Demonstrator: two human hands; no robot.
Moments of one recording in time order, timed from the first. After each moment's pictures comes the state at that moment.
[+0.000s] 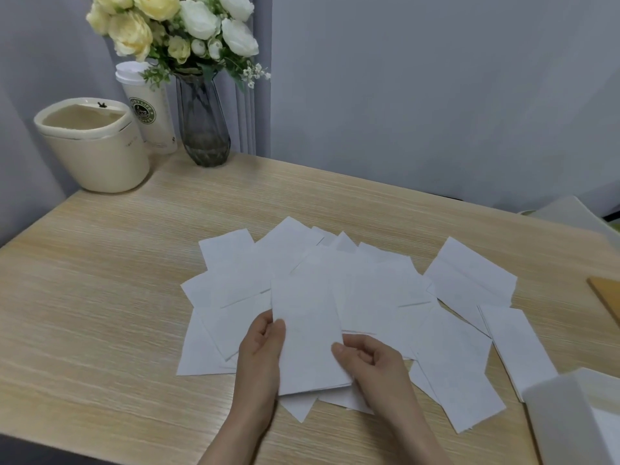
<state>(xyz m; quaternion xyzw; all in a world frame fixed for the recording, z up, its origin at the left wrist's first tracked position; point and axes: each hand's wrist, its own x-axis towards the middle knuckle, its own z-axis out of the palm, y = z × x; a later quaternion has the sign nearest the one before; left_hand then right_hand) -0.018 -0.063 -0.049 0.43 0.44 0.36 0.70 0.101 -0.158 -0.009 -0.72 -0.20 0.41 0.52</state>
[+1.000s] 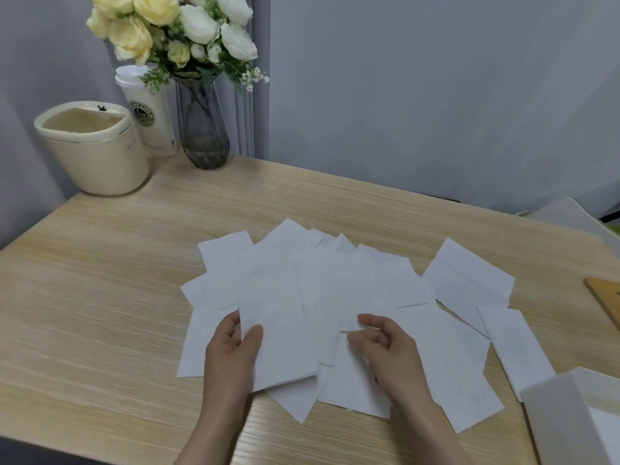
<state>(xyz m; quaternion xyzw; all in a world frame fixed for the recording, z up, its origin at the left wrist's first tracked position) -0.045 -0.047 -0.050 0.42 0.46 0.40 0.67 0.123 -0.154 -0.011 -0.77 -0.20 0.32 0.51</state>
